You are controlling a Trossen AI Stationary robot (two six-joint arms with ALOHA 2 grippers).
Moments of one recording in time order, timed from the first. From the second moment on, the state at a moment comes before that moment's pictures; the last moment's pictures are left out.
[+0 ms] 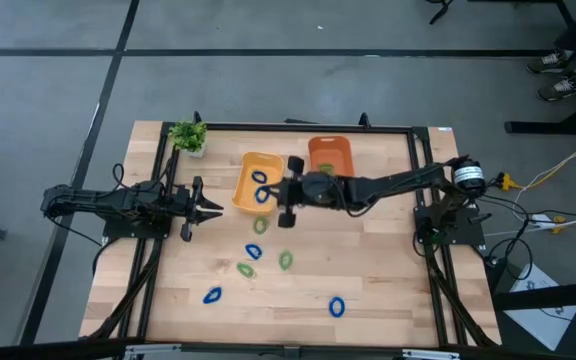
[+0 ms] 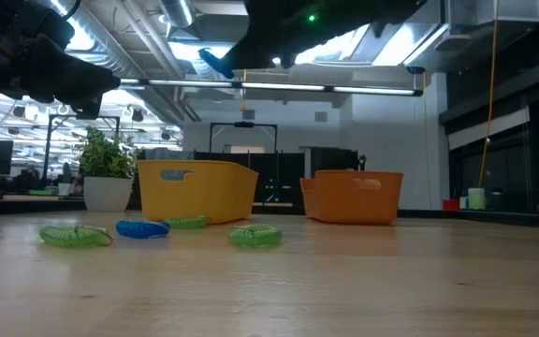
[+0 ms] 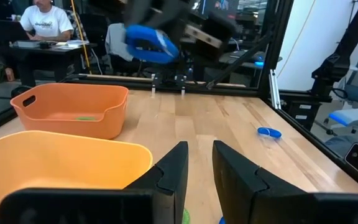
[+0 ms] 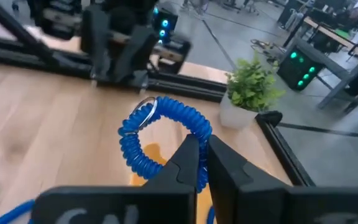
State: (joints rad) left arm -0.03 0.07 0.01 0.03 0.02 -0.09; right arm 0.00 1.74 1.20 0.28 0.28 -0.27
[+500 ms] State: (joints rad) left arm -0.03 0.07 0.01 0.03 0.02 -0.09; right arm -0.14 1.82 1.20 0.38 0.18 -0.24
